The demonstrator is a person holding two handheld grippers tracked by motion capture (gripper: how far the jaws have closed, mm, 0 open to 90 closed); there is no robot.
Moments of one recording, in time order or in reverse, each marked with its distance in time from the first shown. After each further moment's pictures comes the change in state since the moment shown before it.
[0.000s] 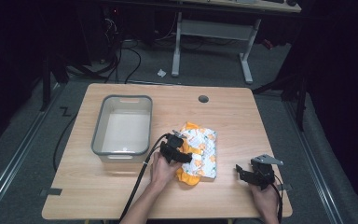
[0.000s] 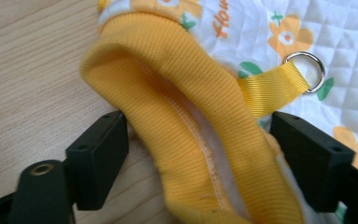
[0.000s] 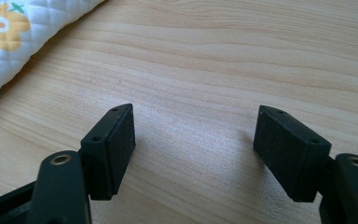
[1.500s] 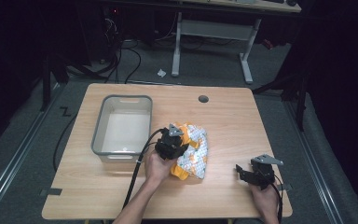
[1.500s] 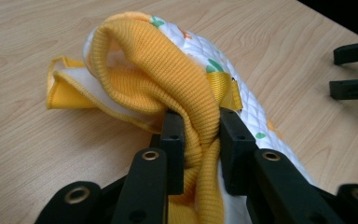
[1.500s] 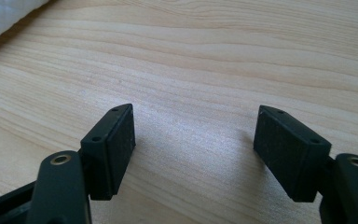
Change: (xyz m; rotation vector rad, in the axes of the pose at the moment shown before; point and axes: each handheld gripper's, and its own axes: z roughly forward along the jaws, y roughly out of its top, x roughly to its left) left arm 0.004 0.011 -0.064 -0.178 -0.133 0.073; right arm 0.000 0.000 0.000 0.000 0.001 -0.002
